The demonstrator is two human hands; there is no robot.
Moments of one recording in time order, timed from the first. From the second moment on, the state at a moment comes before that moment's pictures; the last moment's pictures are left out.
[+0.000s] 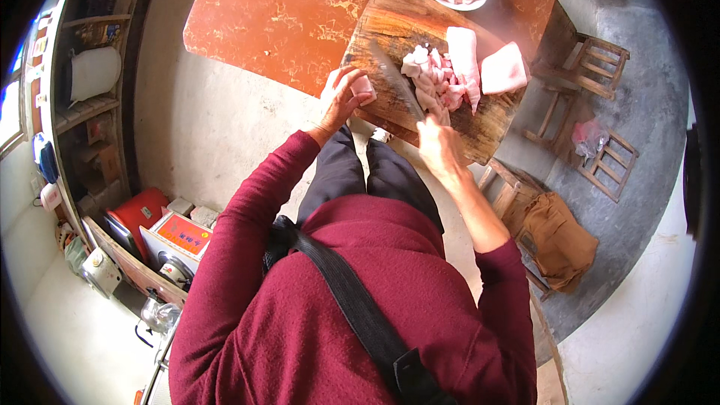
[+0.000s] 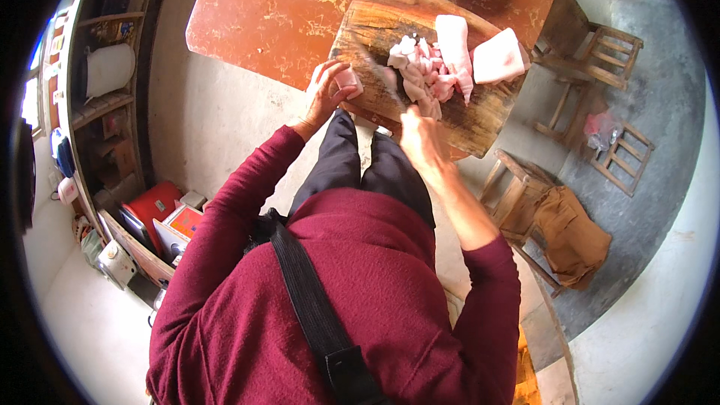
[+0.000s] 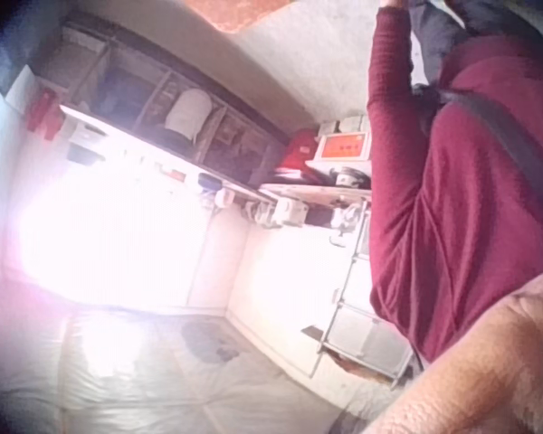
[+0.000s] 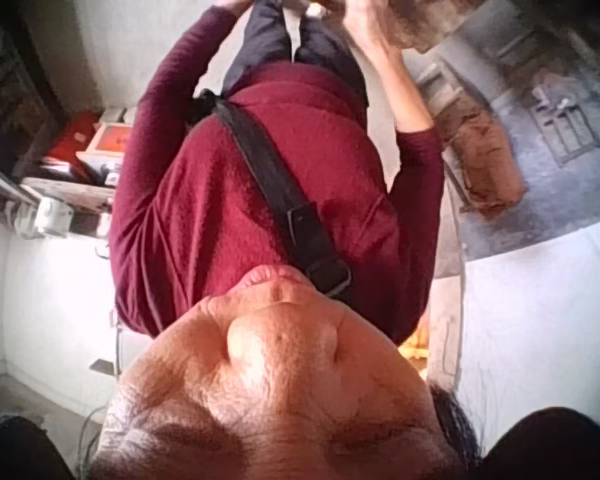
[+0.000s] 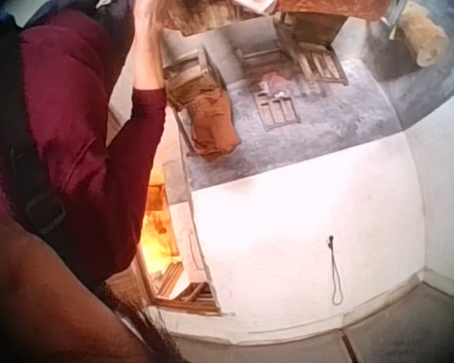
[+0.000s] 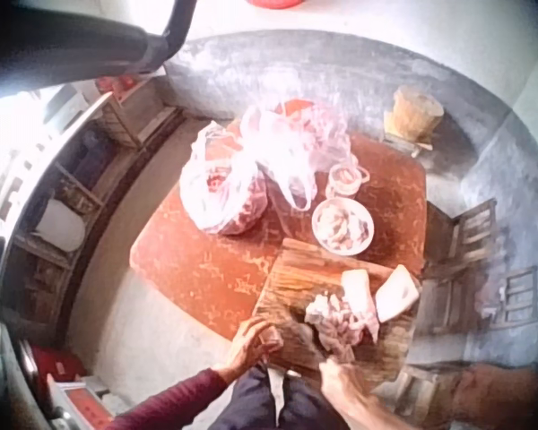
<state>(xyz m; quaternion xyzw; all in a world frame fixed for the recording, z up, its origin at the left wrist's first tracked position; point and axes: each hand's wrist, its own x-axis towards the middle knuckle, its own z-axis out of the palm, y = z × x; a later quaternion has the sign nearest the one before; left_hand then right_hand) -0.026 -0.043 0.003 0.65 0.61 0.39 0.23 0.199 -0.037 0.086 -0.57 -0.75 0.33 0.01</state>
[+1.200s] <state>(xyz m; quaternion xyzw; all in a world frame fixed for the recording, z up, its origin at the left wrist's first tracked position) 0.007 -0.031 -0.003 0.70 0.55 0.38 0.26 0.216 -0.098 0.109 -0.58 -0.76 0.30 0.04</state>
